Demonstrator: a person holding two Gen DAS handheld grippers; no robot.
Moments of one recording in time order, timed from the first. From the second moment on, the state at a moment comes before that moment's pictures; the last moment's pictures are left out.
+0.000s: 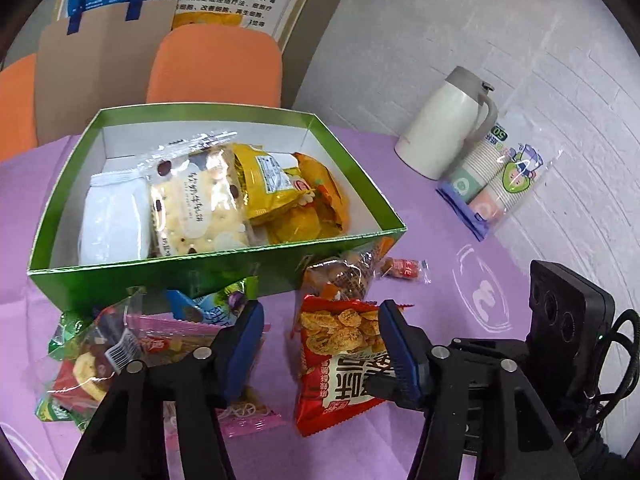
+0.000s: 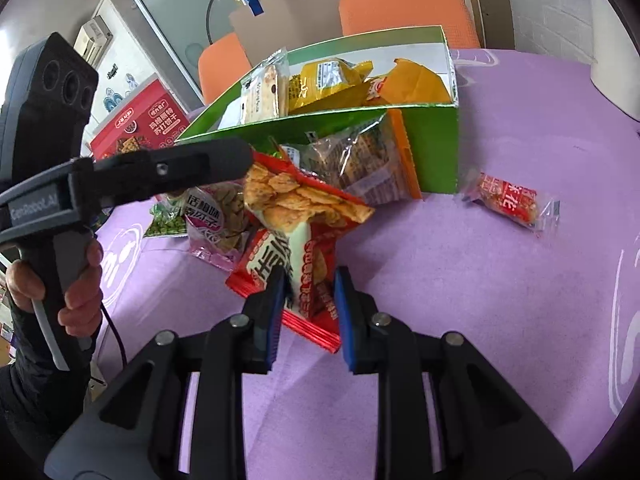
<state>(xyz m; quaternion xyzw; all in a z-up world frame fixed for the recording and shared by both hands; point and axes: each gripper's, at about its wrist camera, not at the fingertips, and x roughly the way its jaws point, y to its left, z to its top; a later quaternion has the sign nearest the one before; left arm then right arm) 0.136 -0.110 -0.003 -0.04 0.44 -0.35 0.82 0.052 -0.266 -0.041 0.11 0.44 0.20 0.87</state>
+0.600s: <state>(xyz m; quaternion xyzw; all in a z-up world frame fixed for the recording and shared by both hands) 0.115 -0.092 -0.045 -0.10 0.49 -0.39 0.77 0.049 -0.263 -0.041 0.09 0.44 0.19 0.87</state>
